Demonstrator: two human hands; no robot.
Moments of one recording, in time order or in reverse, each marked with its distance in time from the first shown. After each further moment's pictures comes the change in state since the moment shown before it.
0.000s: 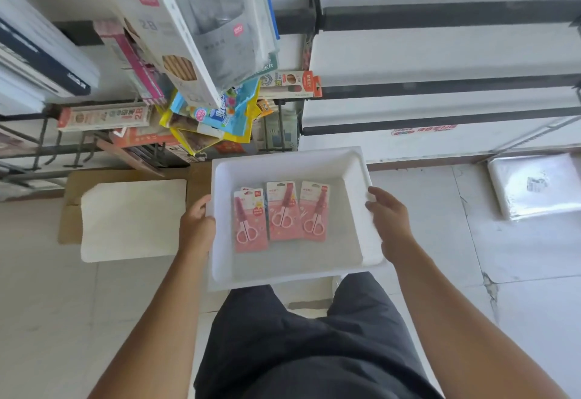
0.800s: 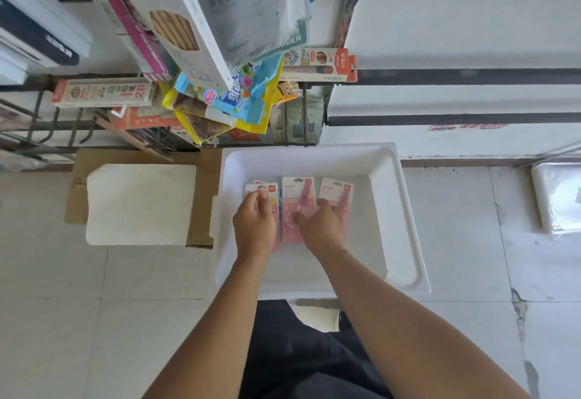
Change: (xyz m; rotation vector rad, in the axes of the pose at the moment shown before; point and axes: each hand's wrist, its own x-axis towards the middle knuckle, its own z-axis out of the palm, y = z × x) left_hand -0.002 -0.003 0.092 0.121 0.113 0.263; right_hand 0.017 0.043 0.148 -0.753 -0.160 -0.102
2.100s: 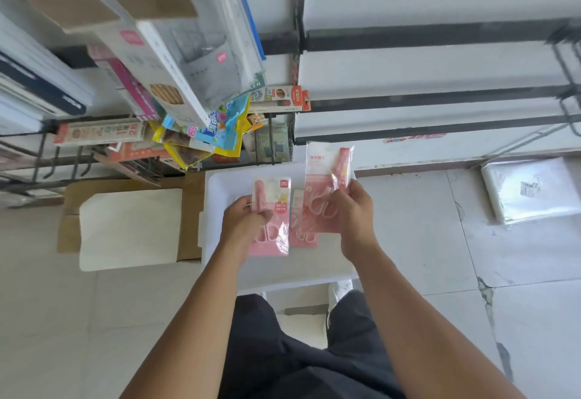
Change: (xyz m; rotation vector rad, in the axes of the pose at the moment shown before) left_hand -0.023 0.076 -0.037 -0.257 -0.335 -0.285; right_hand -0.086 -0.006 -0.145 0.983 0.082 -0.188
